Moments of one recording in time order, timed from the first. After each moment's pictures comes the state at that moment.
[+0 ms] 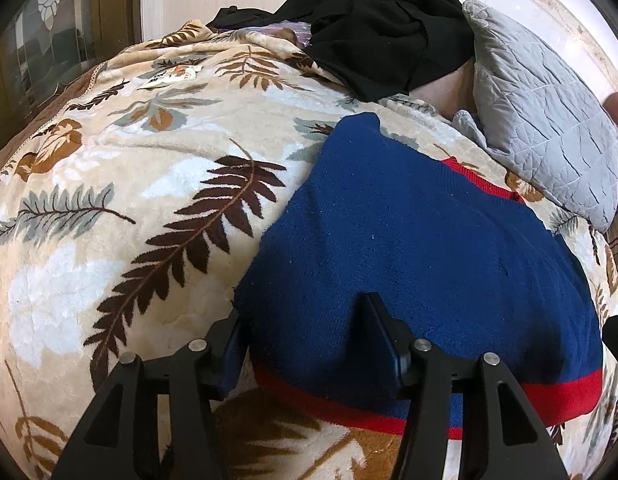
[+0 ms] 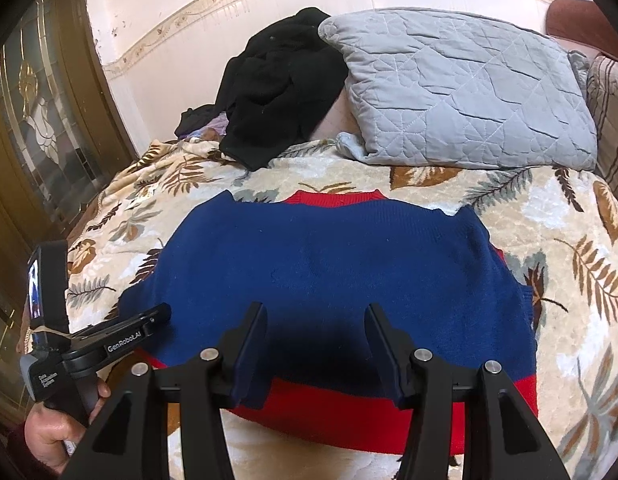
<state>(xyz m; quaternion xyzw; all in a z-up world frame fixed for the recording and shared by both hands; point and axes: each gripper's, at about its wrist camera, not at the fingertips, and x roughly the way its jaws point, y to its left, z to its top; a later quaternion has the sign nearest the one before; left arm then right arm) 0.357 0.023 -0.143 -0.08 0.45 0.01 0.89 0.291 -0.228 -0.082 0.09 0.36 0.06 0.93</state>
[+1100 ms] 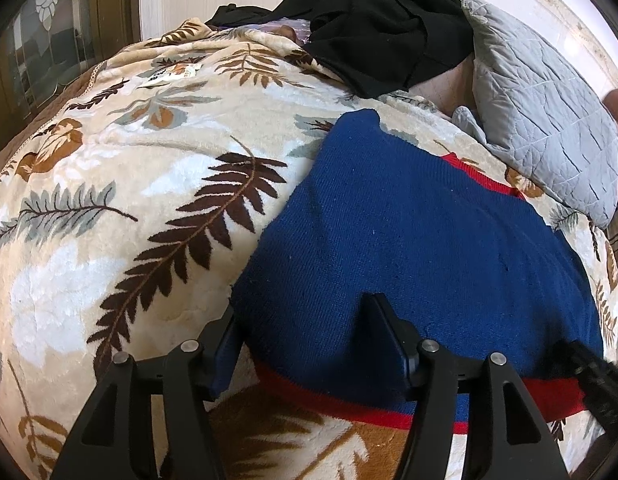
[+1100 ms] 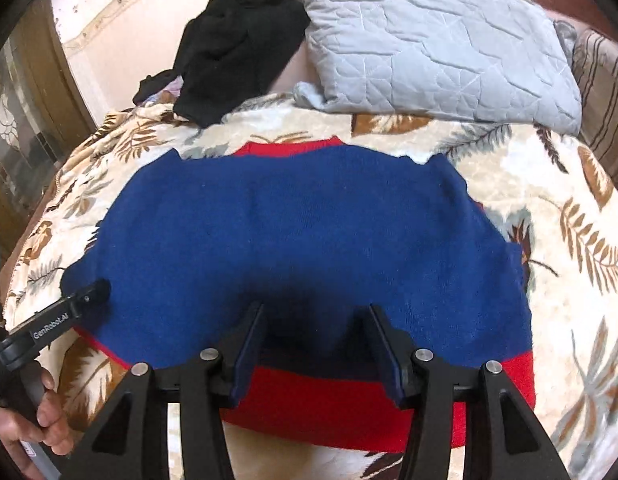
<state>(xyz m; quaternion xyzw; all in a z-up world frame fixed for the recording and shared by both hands) 0.354 0.023 -0.142 -0.08 0.46 0.01 0.89 0.311 -0.246 -0.126 0.09 0.44 0.00 0.89</state>
